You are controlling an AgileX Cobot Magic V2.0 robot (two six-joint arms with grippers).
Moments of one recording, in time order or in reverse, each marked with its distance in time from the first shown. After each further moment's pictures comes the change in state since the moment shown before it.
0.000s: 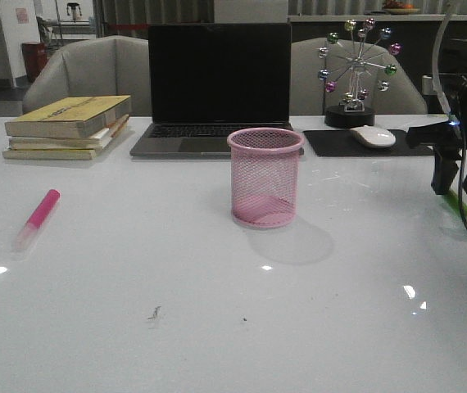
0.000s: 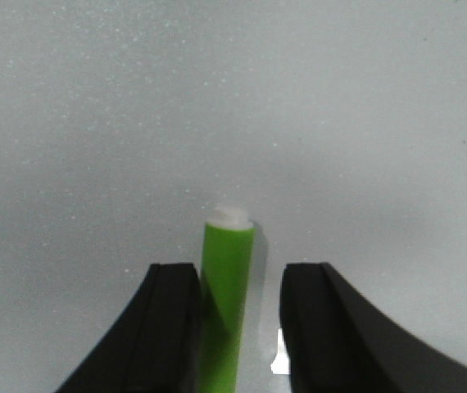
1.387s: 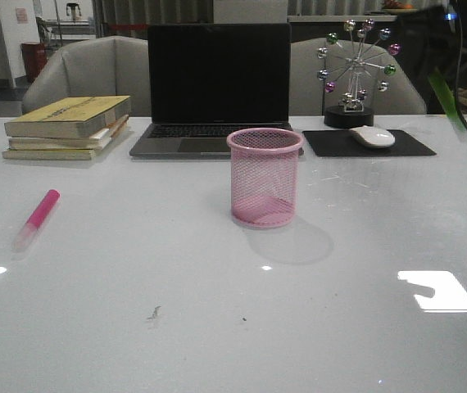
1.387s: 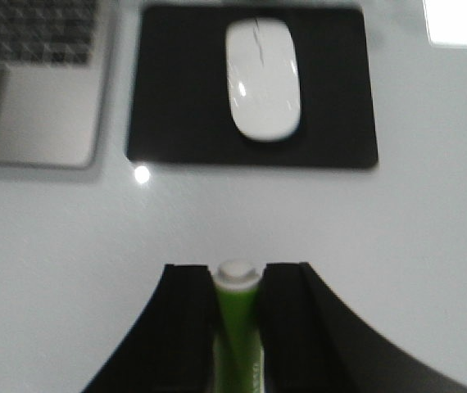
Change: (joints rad) left arm 0.000 0.000 0.000 0.000 0.005 0.000; right arm 0.090 -0.267 -0.005 0.008 -0.248 0.000
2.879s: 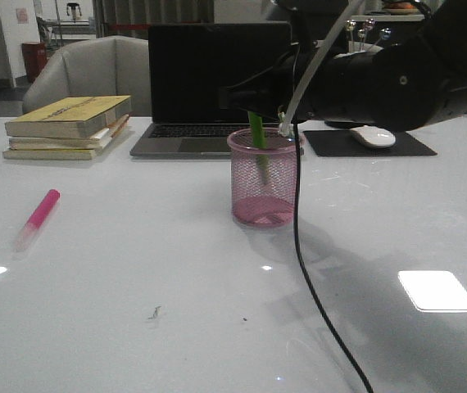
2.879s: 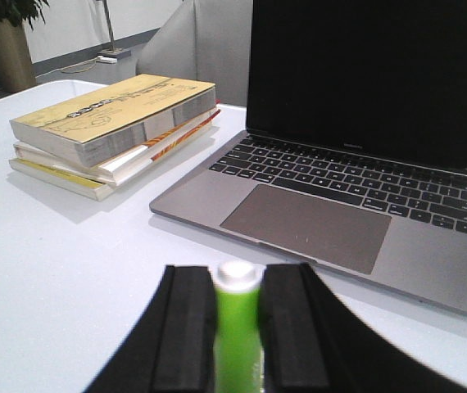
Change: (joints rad) left arm 0.000 0.000 0.000 0.000 0.000 0.000; right arm 0.395 0.093 0.546 -0.141 -1.212 0.124
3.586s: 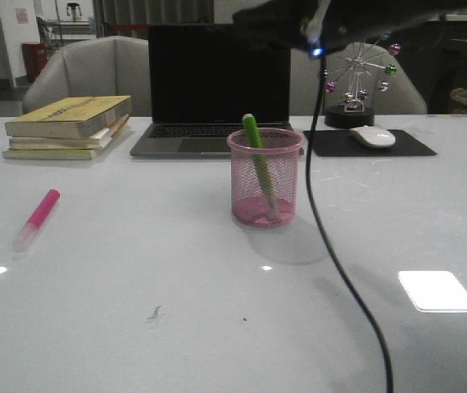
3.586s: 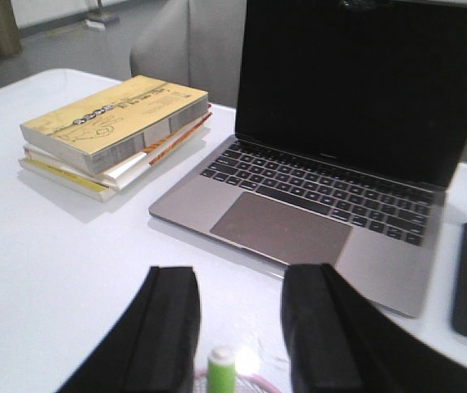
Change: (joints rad) left arm 0.000 0.000 0.000 0.000 0.000 0.000; right arm 0.000 -0.301 0.000 -0.008 0.410 -0.029
